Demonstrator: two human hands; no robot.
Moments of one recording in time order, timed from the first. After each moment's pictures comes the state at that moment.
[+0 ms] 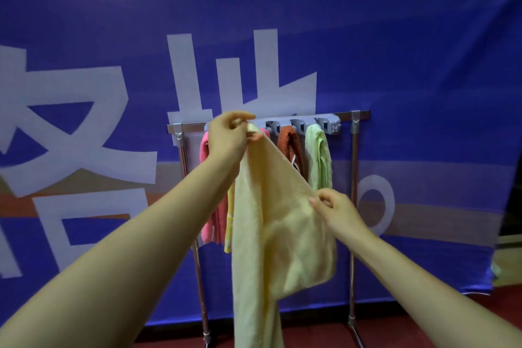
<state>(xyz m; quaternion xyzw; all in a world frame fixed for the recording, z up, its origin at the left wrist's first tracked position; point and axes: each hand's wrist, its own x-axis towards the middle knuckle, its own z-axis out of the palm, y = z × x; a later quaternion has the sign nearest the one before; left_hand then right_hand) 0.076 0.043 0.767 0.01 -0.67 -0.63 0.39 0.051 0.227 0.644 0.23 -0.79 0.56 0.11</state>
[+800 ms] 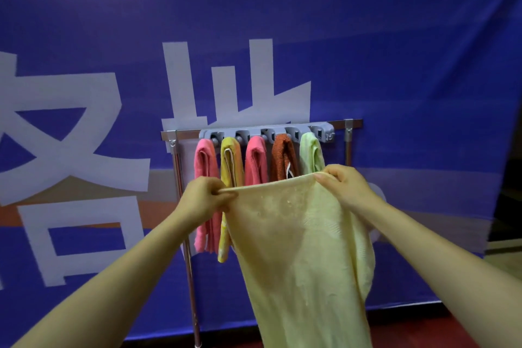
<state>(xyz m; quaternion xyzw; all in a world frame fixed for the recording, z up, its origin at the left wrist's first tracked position) 0.100 -0.017 0.699 0.02 -0.92 -0.29 0.25 0.013 0.253 0.694 0.27 -0.83 0.45 0.20</state>
